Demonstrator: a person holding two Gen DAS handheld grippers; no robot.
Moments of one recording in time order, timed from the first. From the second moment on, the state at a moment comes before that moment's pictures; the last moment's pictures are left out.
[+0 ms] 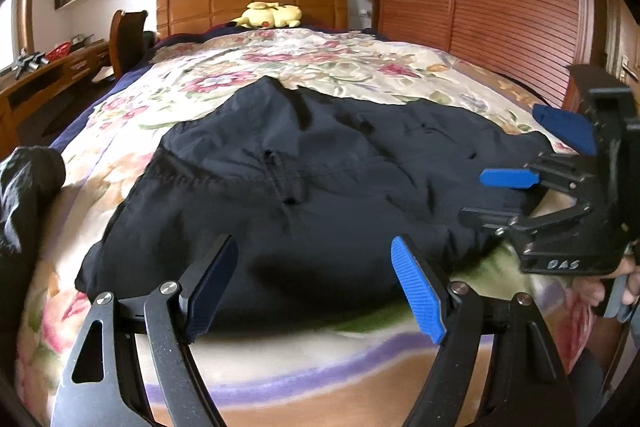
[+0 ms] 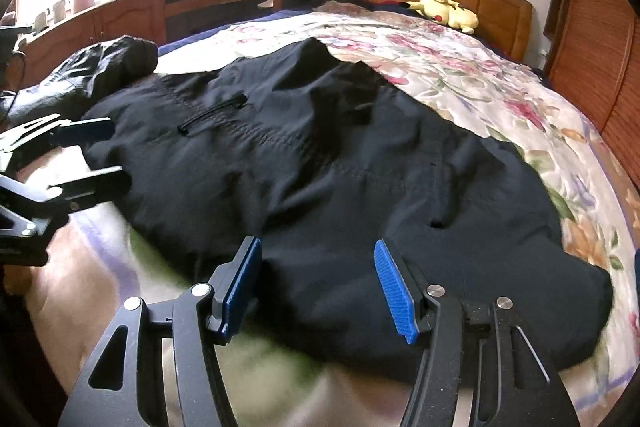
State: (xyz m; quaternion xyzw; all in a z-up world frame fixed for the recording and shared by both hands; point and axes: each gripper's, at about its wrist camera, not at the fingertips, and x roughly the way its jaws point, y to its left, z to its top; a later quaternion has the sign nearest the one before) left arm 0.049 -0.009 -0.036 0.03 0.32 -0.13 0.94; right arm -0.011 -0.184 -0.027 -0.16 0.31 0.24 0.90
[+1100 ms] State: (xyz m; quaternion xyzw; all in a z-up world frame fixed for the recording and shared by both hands) left arm 0.061 -0.051 -0.051 0.06 0.35 -0.15 0.92; right arm 0.029 -0.337 -0.034 -0.03 0.35 0.09 0.93
